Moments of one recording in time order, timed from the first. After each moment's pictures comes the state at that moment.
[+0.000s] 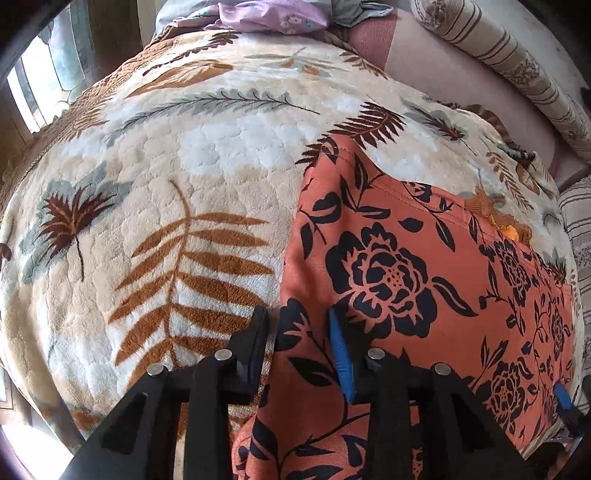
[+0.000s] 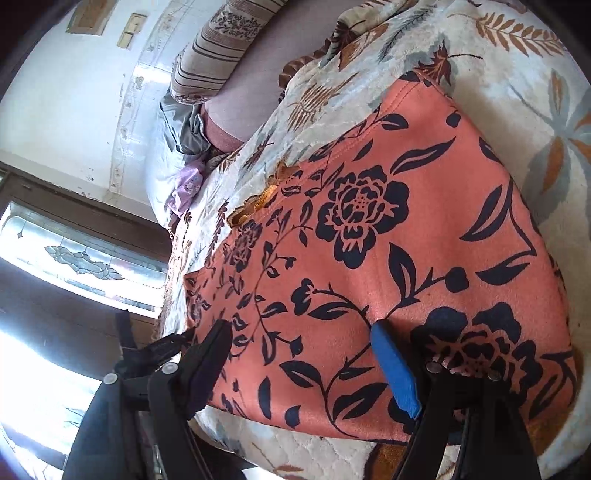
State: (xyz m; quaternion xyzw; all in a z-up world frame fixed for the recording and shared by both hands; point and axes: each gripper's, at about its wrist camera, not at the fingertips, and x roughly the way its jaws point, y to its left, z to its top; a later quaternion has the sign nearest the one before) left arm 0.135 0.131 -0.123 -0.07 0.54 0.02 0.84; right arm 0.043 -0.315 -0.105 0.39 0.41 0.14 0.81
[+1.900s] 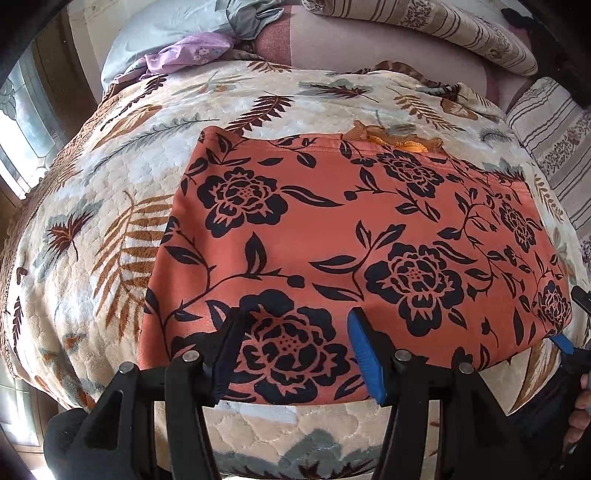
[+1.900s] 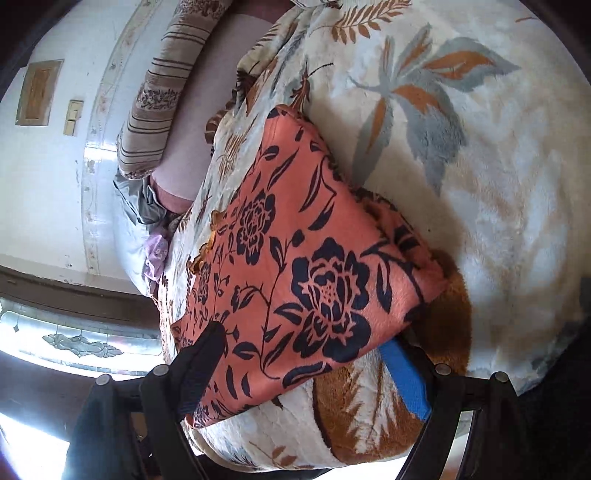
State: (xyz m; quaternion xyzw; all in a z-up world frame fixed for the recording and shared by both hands) left arm 0.051 0.035 -0.095 0.03 0.52 -0.04 0.85; right arm -0.027 -0.356 -0.134 0.51 0.38 0.01 0.78
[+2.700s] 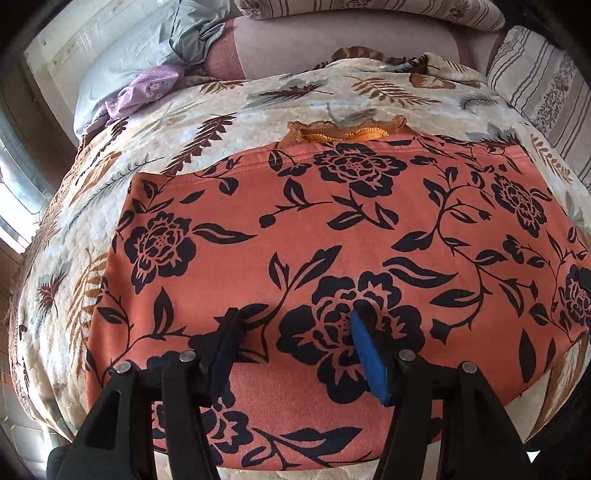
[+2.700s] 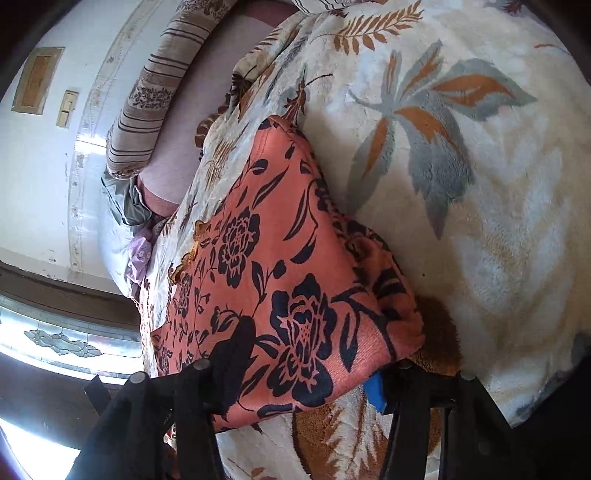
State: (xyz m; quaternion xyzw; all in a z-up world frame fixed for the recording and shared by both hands) left arm 0.076 -0.042 -0.116 0.12 0.50 -0.05 0.86; right arm -0.009 -0.361 -0.134 0.47 0.39 -0.02 0.79
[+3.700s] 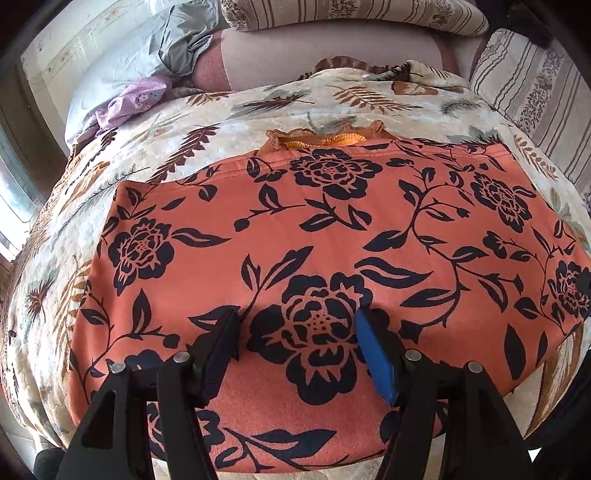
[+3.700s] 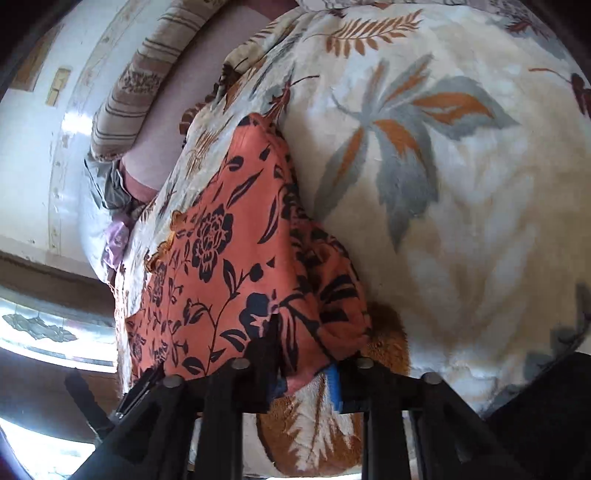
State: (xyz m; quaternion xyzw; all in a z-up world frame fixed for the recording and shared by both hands) left arm 0.066 -0.050 -0.119 0.11 0.47 -0.08 0.87; right arm -0.026 -0.383 -0.126 0.43 0.42 -0.04 0.80
